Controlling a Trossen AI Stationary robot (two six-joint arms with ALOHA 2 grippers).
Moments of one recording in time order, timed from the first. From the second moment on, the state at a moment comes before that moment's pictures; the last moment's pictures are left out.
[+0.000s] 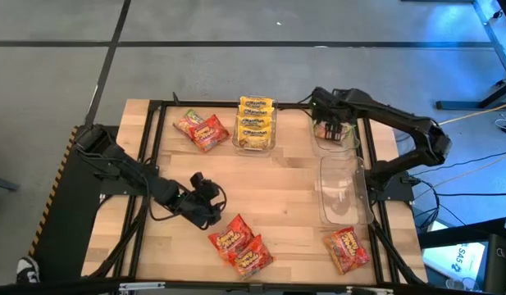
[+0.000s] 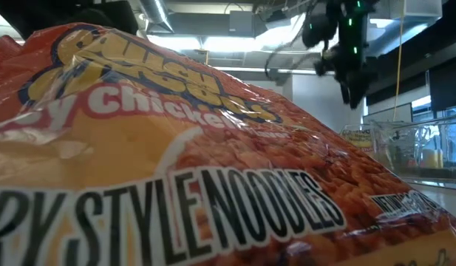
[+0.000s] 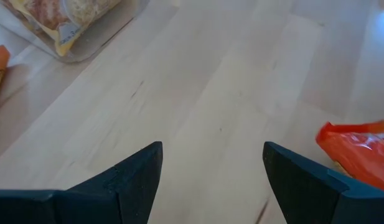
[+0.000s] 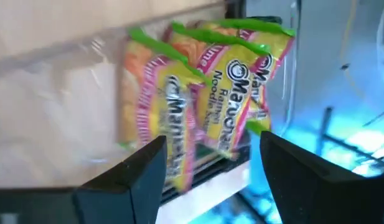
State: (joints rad) left arm -0.52 1.45 0.74 -0.28 -0.69 -0.83; right arm -0.59 1.42 1.22 -1.19 0.45 -0.45
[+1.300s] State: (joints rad) left arm -0.06 1.33 0.99 -1.35 -0.64 -1.14; right arm 0.37 1.27 0.98 -0.58 0.20 0.02
